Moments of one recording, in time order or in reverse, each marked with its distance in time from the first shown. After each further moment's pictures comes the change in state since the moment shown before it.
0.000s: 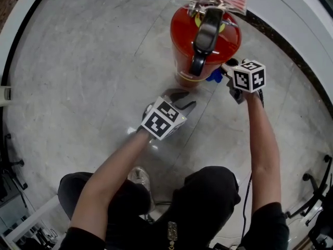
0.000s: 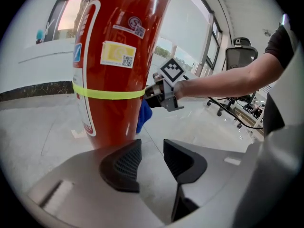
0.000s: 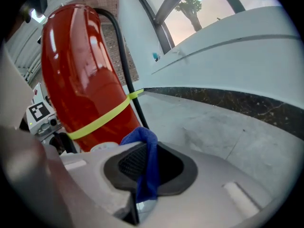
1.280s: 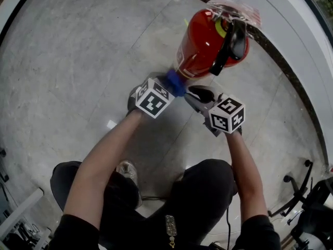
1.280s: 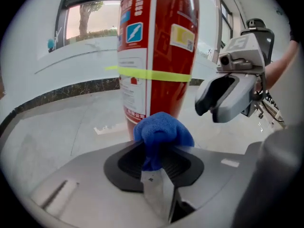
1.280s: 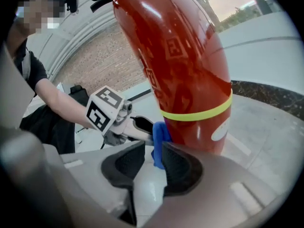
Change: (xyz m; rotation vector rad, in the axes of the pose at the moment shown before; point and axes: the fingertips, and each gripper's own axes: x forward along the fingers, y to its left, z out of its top) left arm -0.010 0.081 -0.024 0.023 0.097 0.219; right arm -0.020 0.170 -0.040 -0.068 0.057 0.227
